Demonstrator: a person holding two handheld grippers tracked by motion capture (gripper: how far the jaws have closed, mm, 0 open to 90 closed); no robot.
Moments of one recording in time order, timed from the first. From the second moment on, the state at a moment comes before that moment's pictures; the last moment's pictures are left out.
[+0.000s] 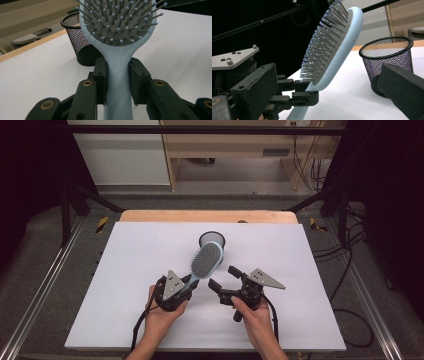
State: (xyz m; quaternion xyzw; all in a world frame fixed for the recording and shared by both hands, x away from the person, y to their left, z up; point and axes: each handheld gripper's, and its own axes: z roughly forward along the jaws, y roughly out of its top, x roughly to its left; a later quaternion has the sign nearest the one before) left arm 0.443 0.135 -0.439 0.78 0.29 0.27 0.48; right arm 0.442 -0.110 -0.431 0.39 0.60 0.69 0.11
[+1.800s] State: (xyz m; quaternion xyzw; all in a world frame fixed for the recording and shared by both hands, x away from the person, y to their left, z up) left arm 0.423 0.100 -0.445 0.80 0.23 0.27 0.48; right arm 0.447 -0.120 -0.433 0.43 0.58 0.69 0.08
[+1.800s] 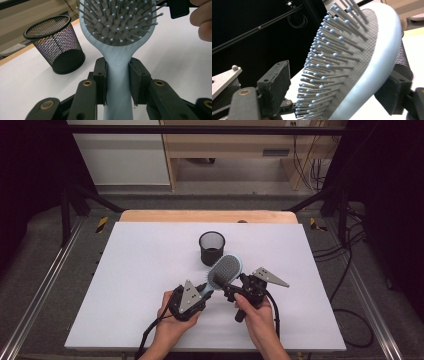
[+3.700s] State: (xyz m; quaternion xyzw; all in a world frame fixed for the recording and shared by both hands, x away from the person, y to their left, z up) left arm 0.422 0.098 -0.448 0.81 0.23 0.27 0.47; right arm 0.449 -0.131 -0.434 0.44 0.56 0.70 0.06
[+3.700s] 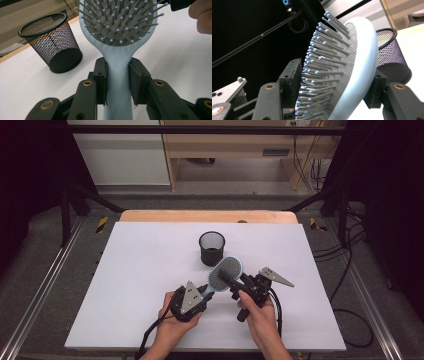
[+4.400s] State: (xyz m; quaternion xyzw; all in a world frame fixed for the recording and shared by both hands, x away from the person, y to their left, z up) left arm 0.423 0.098 -0.450 0.81 0.23 0.26 0.47; right arm 0.450 -0.132 -0.435 0.44 0.56 0.70 0.05
